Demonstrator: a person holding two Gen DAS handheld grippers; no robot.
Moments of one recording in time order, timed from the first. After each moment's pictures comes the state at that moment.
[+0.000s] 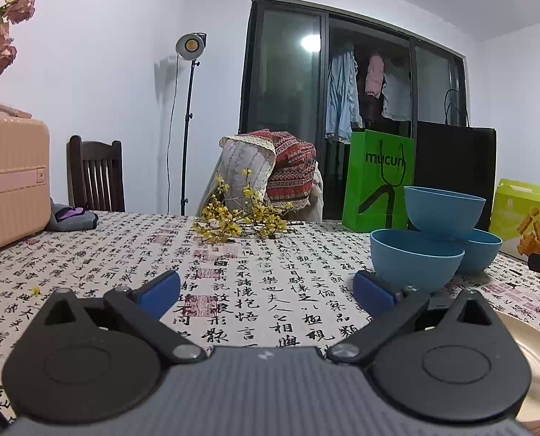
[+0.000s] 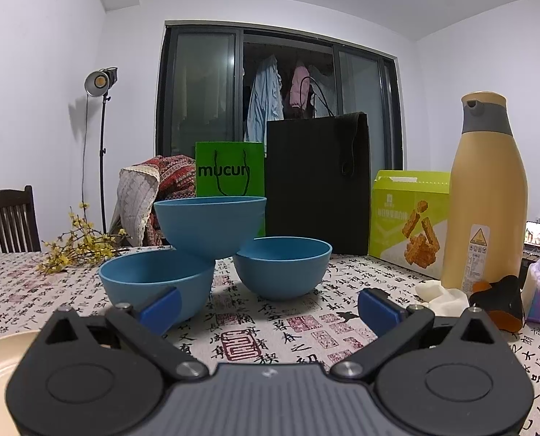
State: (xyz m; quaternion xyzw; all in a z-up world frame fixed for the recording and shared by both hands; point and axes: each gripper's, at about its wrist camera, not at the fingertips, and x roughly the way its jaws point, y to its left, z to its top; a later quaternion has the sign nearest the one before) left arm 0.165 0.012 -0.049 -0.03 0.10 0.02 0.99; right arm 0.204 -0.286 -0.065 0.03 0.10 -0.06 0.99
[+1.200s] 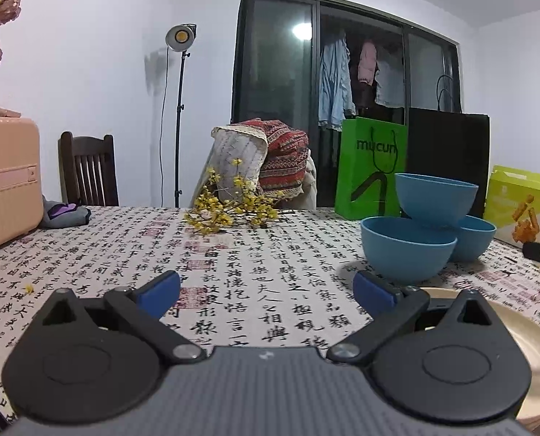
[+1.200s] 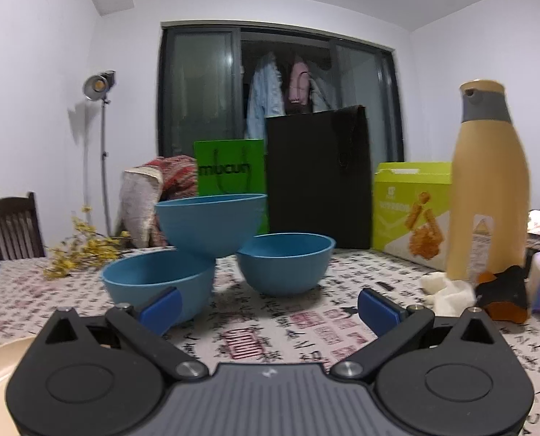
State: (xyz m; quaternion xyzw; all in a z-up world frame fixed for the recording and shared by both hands) left arm 0.166 -0.002 -0.046 -0.02 0.12 0.01 0.99; right arm 0.205 -0.297 -0.065 0.05 0.10 -0.04 0.99
